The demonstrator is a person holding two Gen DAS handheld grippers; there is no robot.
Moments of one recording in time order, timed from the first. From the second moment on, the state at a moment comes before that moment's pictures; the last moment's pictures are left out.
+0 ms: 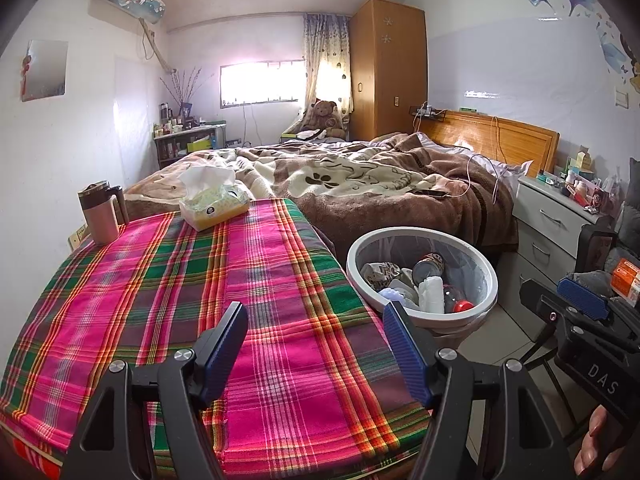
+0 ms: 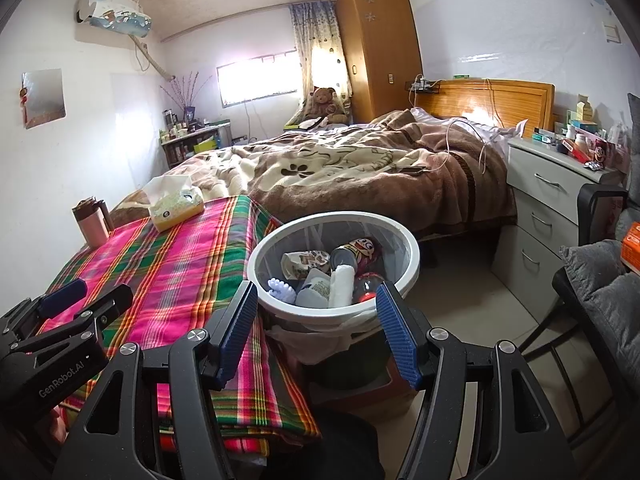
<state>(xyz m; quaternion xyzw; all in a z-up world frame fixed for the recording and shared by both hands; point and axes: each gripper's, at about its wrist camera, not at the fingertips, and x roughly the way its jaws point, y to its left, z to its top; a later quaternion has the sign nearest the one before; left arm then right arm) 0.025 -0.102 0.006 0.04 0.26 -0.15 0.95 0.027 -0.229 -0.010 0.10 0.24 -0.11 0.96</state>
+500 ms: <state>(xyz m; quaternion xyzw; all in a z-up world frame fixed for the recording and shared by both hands) 0.024 -0.101 0.007 0.04 0.26 -0.15 0.95 0.026 -0.229 -0.010 0.10 0.24 -0.11 0.96</state>
